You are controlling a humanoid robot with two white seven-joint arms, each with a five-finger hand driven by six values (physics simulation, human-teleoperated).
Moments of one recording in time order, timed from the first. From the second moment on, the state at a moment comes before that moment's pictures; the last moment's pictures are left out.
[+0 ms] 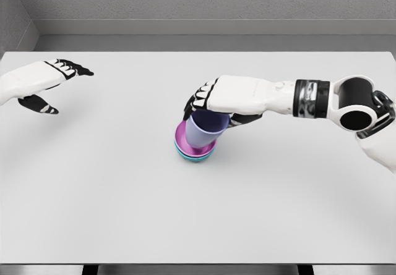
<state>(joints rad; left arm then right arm) -0.59 0.86 -0.50 -1.24 -0.41 -0.61 -0.37 -0.75 -0.62 0.73 -1.70 0.29 -0.46 0.61</state>
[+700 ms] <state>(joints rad) -0.58 0.85 -0.47 -1.24 -0.41 -0.61 -0.40 -0.75 -0.60 0.76 -1.68 0.29 -0.41 0.61</state>
